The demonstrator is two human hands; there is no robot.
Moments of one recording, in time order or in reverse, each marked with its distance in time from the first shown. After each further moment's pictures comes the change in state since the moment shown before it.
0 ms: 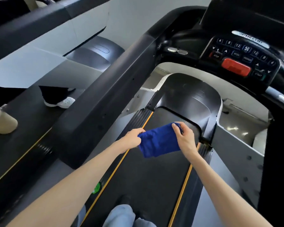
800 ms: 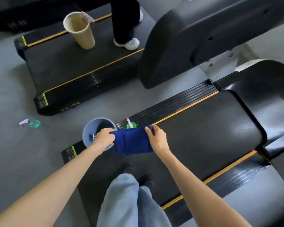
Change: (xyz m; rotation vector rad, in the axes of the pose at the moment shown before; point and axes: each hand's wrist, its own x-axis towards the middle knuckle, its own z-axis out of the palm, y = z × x) left_hand -0.202 -0.356 0.087 -0.467 0.630 -0.679; right_hand -0.244 0.082 0.246 -0.239 -0.784 0.046
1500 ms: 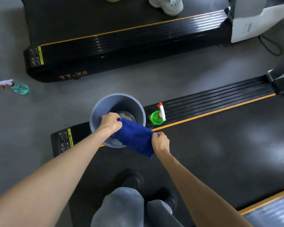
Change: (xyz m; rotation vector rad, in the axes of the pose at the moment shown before) left_hand 0.261 -0.199 0.018 0.157 0.088 -0.008; right_hand 0.153 0.149 0.282 -0.155 -0.039 0.364
